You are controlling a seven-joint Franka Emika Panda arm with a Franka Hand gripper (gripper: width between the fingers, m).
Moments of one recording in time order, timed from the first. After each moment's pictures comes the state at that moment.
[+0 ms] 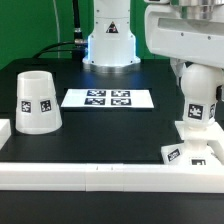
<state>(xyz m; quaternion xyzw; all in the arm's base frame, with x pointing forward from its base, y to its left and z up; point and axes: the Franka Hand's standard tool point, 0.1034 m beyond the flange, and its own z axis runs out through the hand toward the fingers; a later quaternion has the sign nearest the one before) 0.619 0.096 0.114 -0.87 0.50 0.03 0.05</state>
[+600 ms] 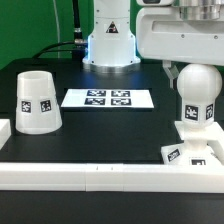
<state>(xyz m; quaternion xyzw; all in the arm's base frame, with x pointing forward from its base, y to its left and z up) 0.618 0.093 0.113 -0.94 0.32 0.02 0.05</state>
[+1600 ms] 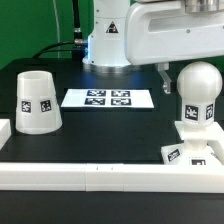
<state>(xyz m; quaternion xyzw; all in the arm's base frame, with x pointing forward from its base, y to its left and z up) 0.622 0.089 0.121 -0.99 -0.09 -0.03 0.05</state>
